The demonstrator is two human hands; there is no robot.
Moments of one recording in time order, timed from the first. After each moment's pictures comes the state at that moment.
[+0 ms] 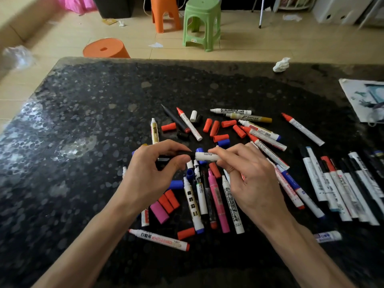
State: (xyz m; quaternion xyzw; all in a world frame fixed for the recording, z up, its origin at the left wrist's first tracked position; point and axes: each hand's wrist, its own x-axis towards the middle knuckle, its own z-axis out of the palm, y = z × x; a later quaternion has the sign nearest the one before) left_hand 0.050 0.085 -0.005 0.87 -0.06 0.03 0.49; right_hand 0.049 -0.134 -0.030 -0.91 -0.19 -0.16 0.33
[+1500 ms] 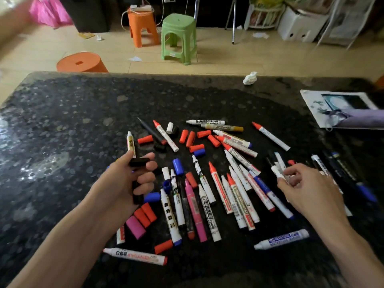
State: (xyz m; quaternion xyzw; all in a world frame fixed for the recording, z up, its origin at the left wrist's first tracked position) left_hand 0.065 0.071 0.008 0.42 0.28 -0.20 0.84; right_hand 0.041 -0.270 -0.025 -0.96 0.22 0.00 0.16
